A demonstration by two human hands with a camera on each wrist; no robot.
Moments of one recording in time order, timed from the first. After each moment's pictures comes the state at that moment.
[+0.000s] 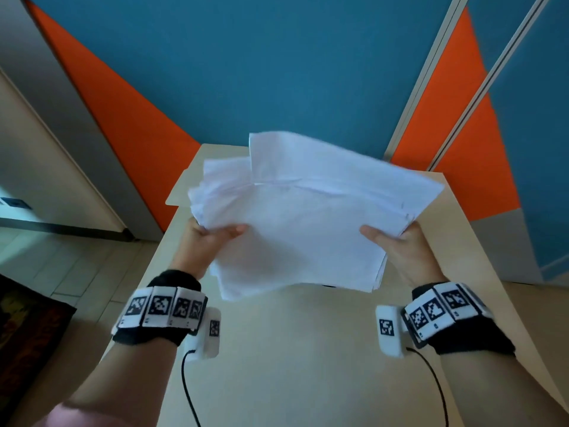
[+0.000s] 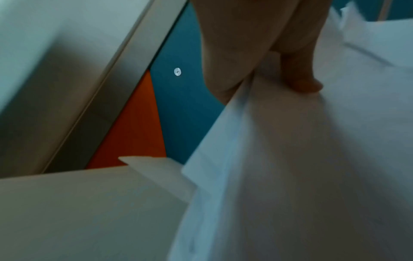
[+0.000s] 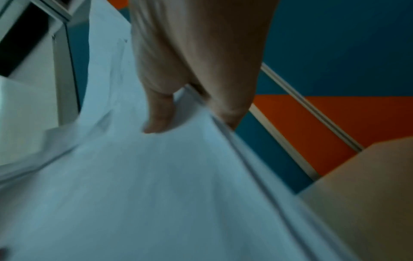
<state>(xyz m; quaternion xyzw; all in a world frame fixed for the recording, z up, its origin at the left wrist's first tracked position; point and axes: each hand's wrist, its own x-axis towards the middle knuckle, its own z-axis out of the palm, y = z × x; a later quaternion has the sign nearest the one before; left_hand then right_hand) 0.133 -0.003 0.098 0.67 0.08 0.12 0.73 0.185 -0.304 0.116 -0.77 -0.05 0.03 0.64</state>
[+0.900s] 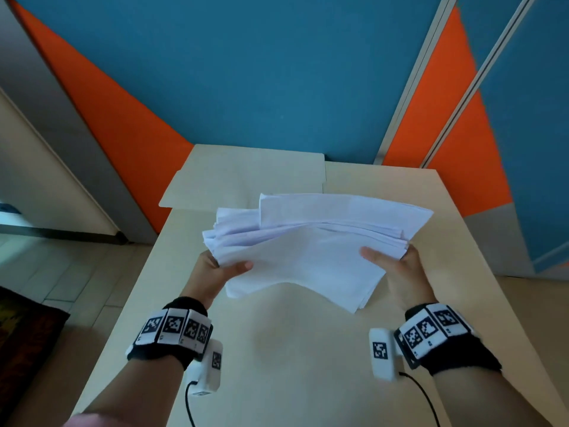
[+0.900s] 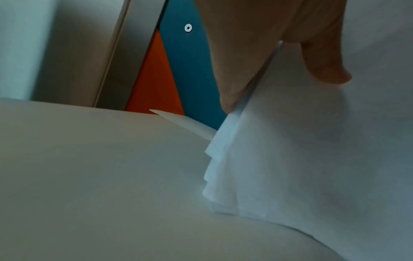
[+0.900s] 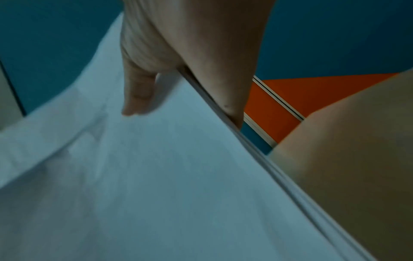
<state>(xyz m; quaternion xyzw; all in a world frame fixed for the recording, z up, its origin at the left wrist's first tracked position) 0.120 -0.012 0.039 0.67 0.09 0.03 0.73 0.163 -0.310 0.086 -0.68 0.01 0.02 0.73</state>
